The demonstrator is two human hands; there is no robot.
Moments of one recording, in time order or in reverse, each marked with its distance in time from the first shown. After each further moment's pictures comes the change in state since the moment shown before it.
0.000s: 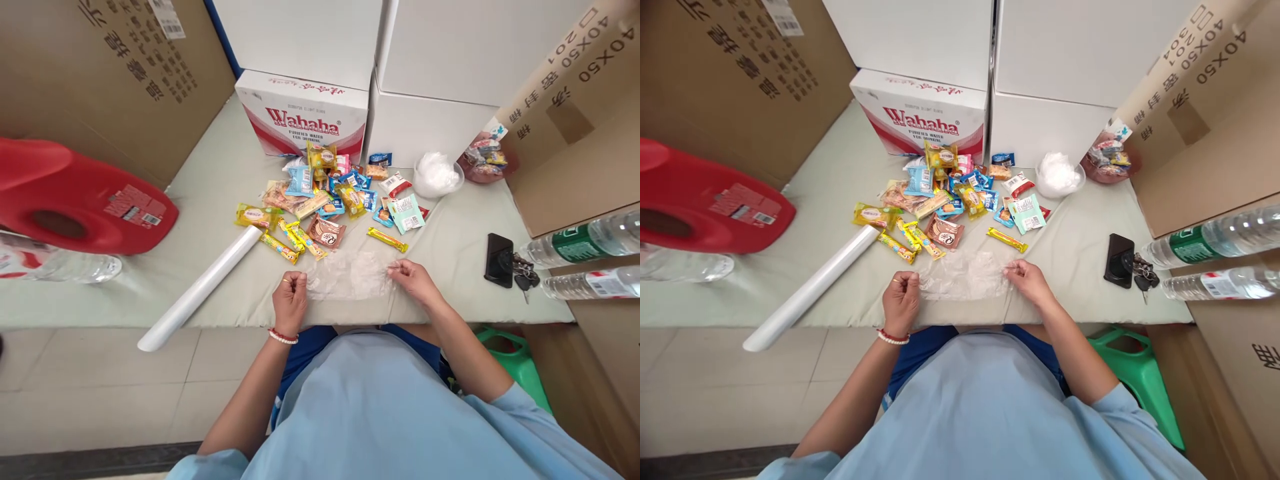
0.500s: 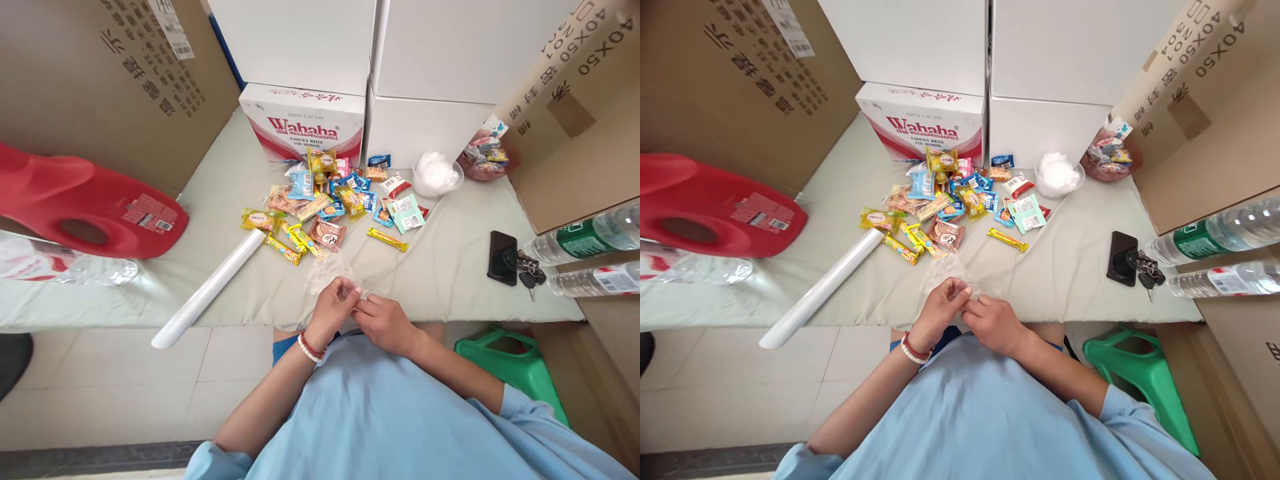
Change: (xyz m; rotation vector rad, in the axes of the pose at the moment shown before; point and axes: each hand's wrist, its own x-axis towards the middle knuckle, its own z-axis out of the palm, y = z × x) left_hand -0.037 0.082 0.038 -0.089 -0.491 -0.227; right_hand -0.077 -0.035 0.062 -0.707 -0.221 -0.972
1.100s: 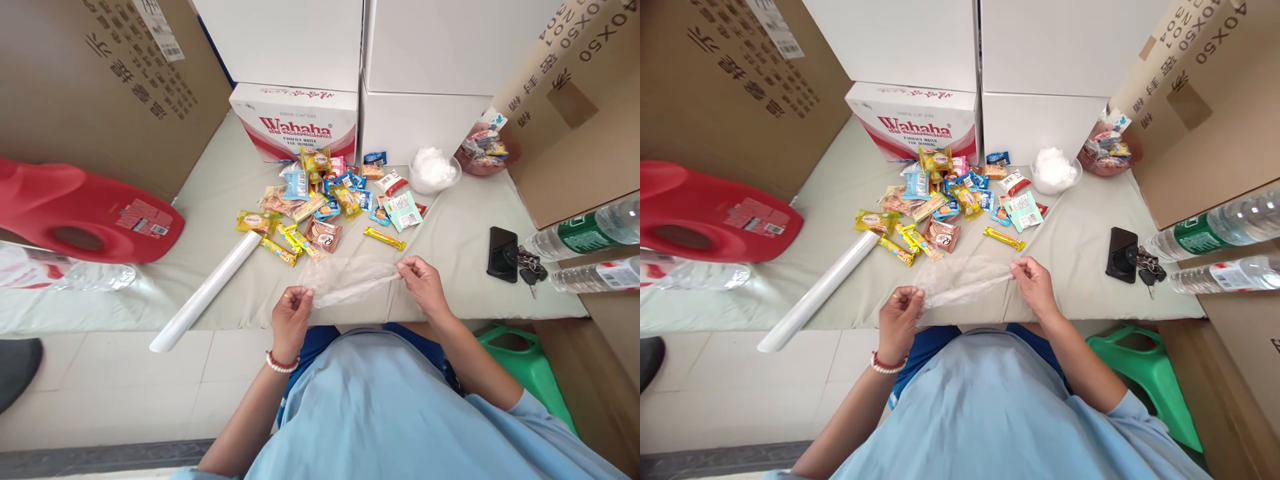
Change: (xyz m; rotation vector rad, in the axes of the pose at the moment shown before) left_hand -0.014 -0.040 -0.044 -0.038 0.391 0.001; right_hand -0.009 0.066 -0.034 0.707 0.448 0.948
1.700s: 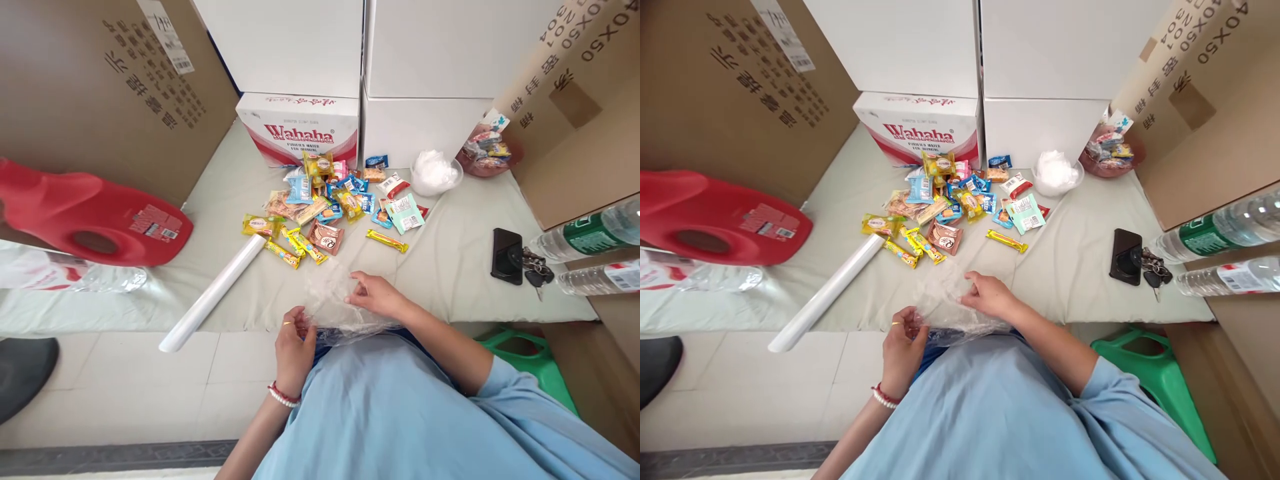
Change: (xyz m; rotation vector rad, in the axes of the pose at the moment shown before) left_hand -0.040 -0.025 -0.020 0.407 0.065 0.056; right_hand 0.014 -0.008 0.063 -0.392 -0.623 -0.007
